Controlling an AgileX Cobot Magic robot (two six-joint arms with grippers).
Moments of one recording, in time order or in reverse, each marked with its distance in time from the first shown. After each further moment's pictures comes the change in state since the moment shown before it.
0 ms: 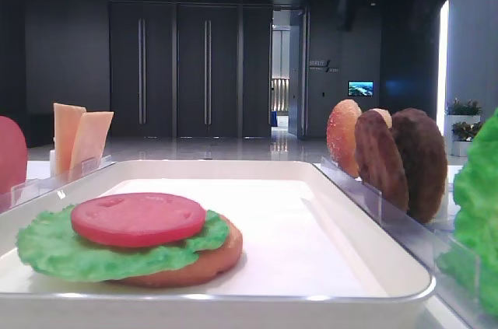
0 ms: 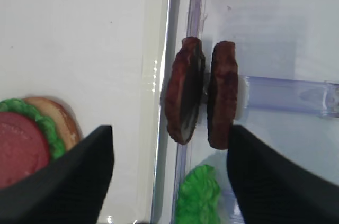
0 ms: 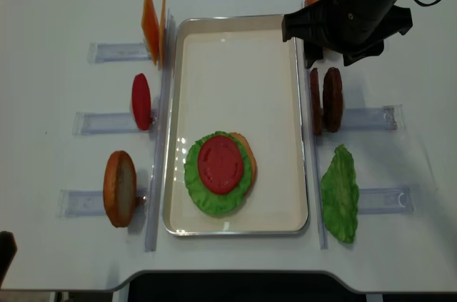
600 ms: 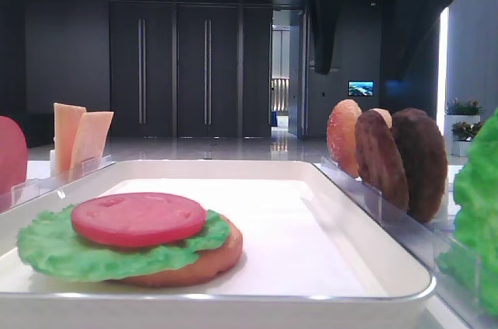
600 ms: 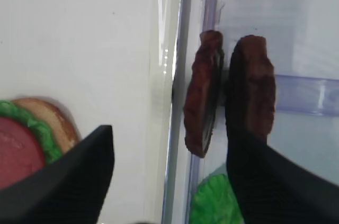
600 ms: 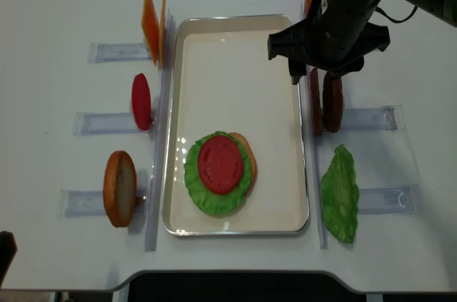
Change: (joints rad) left arm 0.000 0.000 0.000 0.000 0.000 0.000; right arm 0.034 0.087 0.000 -0.002 -0.035 0.033
